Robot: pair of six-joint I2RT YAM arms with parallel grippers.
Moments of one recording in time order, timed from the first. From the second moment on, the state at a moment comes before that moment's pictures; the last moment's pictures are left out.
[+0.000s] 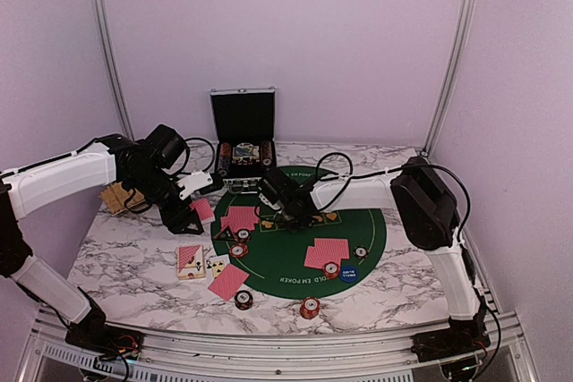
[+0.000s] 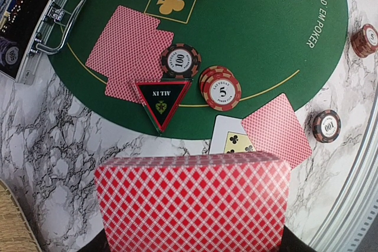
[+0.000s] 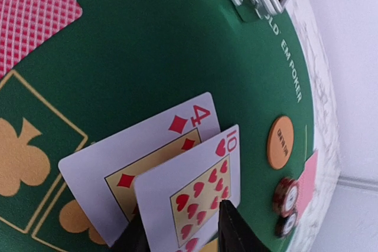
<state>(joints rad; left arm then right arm) -0.56 1.47 1.18 -0.90 0.21 0.49 0.90 2.30 1.71 -0.49 0.57 -0.25</state>
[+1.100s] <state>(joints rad) -0.56 1.47 1.18 -0.90 0.21 0.49 0.73 2.00 1.51 0.09 -0.67 0.75</state>
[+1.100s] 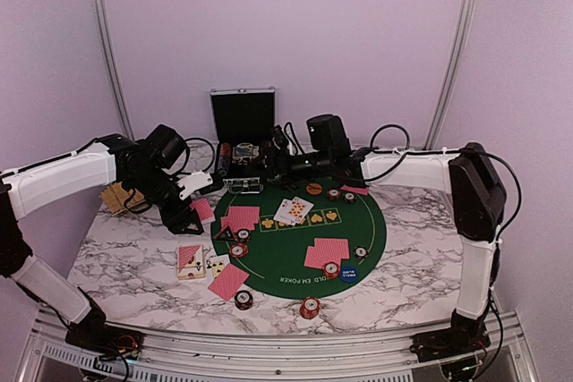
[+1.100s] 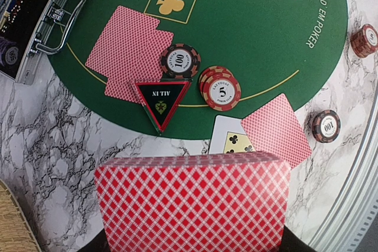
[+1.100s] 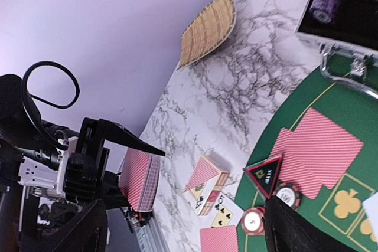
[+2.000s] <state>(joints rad) -0.56 1.47 1.20 -0.90 0.21 0.49 0.86 2.25 1.61 0.32 -0.85 1.10</state>
